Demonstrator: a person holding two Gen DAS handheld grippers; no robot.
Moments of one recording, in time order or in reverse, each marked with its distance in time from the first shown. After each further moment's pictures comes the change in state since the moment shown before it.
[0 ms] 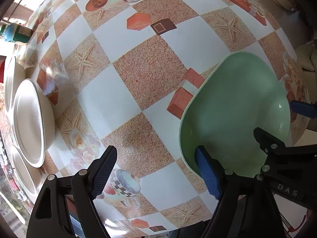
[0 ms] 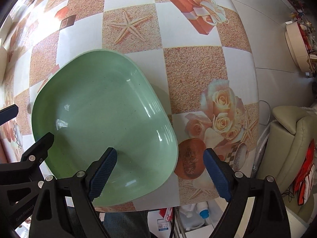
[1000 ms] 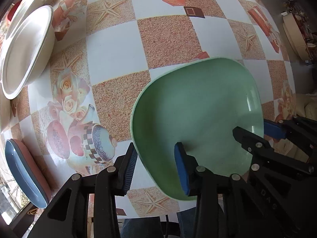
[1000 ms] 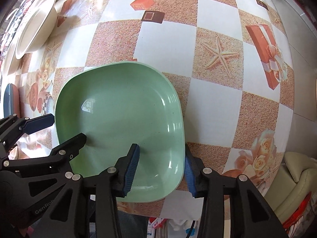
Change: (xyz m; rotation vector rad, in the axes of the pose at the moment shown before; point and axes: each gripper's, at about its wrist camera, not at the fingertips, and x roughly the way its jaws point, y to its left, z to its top) left arm 0.004 0.010 -0.041 -0.322 0.041 -0.180; right arm -0.026 0.070 0.008 -0.327 -0.050 0.107
